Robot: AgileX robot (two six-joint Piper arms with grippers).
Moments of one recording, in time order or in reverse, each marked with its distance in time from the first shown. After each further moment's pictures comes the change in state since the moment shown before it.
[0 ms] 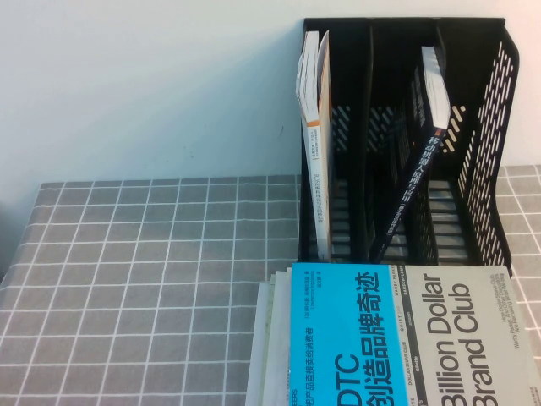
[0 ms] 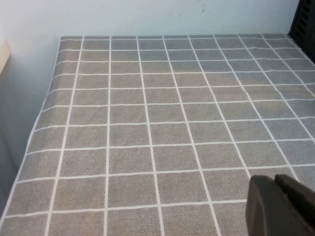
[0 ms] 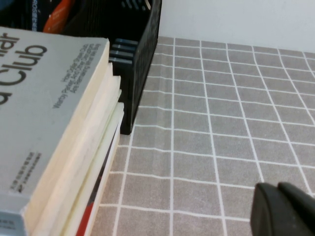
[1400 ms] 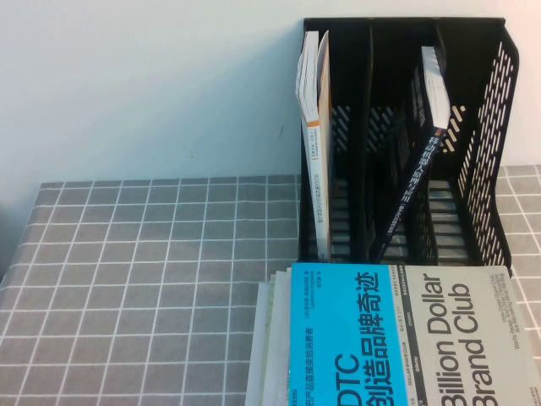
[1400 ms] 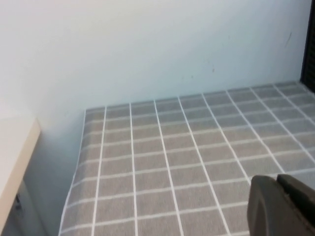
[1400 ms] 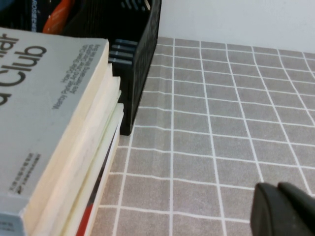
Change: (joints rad) right arm 0.000 0.000 0.000 0.000 -0.002 0.000; left arm 0.000 0.000 0.006 0.081 -0.181 0.050
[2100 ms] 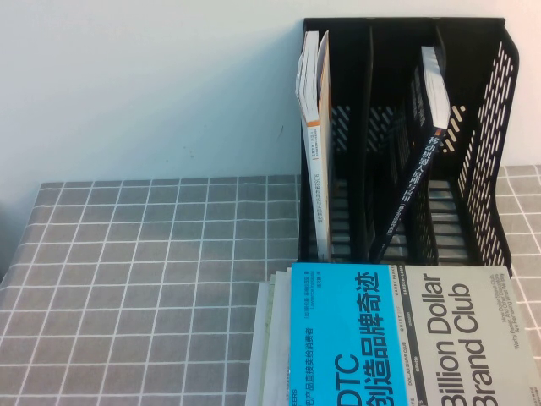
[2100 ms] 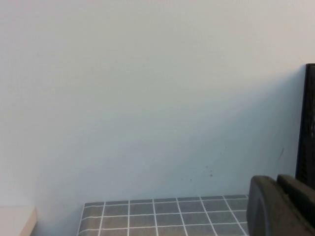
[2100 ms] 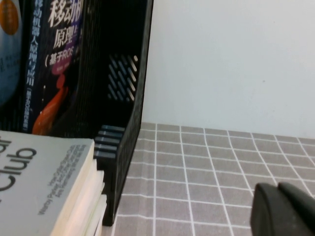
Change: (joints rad) right arm 0.000 0.000 0.006 0.000 -0.246 0.000; left arm 0.000 0.000 0.000 0.000 -0.288 -0.084
